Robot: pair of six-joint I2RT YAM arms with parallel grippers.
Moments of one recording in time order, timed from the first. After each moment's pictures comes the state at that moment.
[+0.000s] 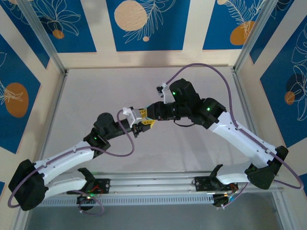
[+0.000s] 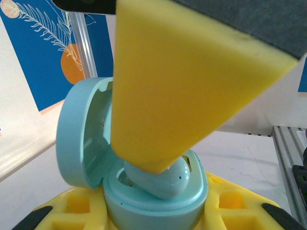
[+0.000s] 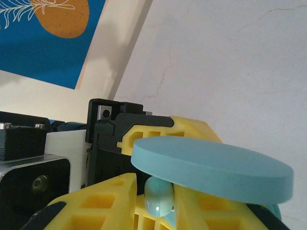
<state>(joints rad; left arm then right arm) -0.77 1.05 0.59 0.51 0.39 0.08 0.83 1.29 1.45 -0.78 -0.33 0.71</state>
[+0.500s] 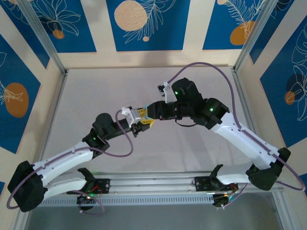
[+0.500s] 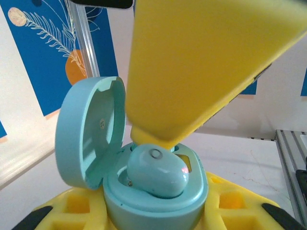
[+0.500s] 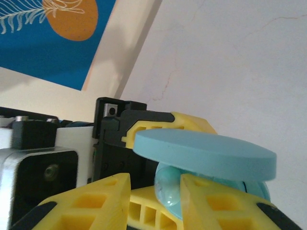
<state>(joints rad) -0.77 1.03 0.59 0.51 0.38 0.09 0.83 1.26 1.46 -0.78 -0.34 0.71</state>
